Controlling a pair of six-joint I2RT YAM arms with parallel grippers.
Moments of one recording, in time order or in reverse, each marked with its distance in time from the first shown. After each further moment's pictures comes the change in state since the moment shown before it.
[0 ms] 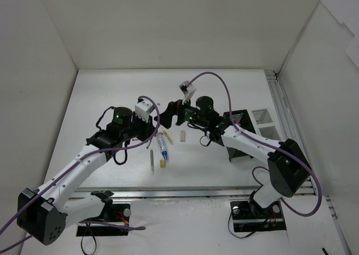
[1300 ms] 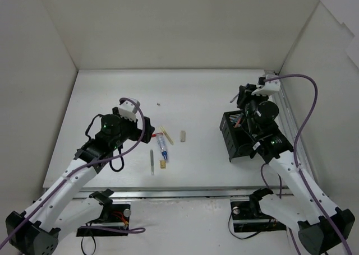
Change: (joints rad) left arm -0.013 -0.204 -0.056 0.025 -0.251 -0.069; right arm -0.296 -0.567 -0.120 -0.262 0.696 -0.250
